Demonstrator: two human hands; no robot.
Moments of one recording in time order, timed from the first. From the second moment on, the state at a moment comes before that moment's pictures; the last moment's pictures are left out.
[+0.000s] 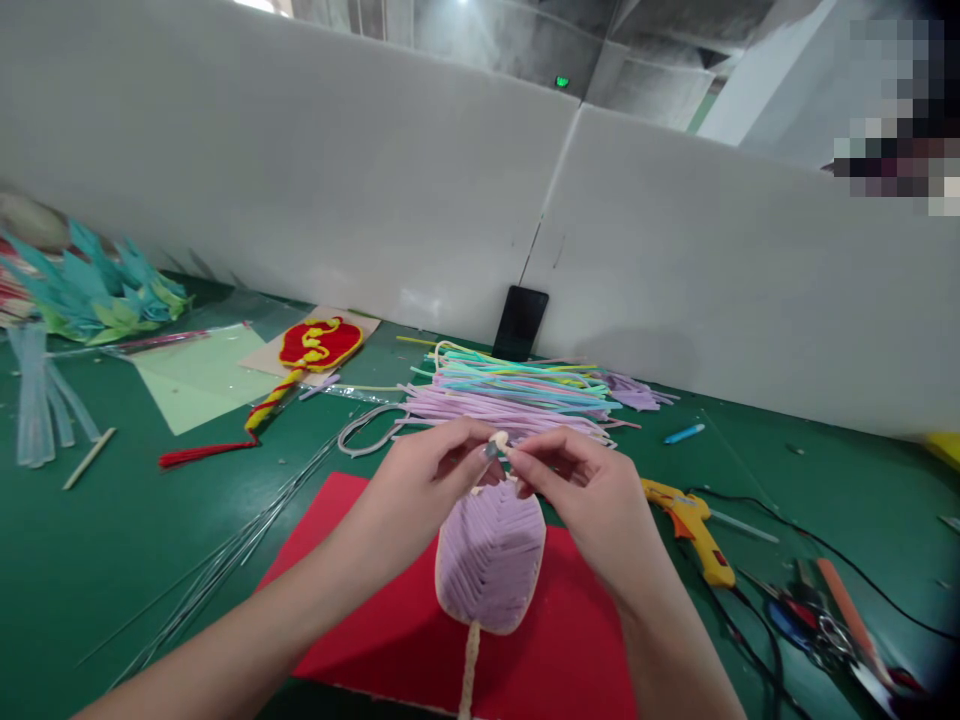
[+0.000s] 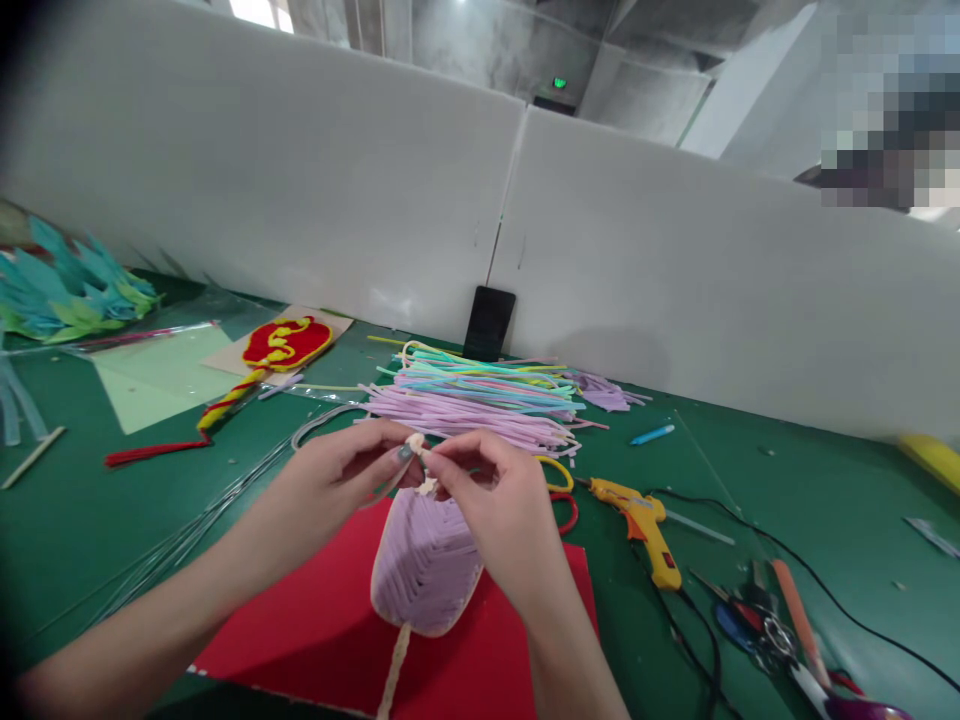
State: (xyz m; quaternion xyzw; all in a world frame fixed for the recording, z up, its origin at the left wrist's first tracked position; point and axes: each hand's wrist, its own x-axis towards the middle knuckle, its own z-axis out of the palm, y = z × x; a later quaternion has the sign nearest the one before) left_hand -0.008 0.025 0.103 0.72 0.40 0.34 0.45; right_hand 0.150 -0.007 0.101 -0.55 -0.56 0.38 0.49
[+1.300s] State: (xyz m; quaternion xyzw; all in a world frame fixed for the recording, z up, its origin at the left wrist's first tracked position) left_hand -0.012 0.023 0.103 0.78 0.41 0.32 0.36; right_hand 0.146 -0.011 0.096 -0.56 -0.63 0.23 0.48
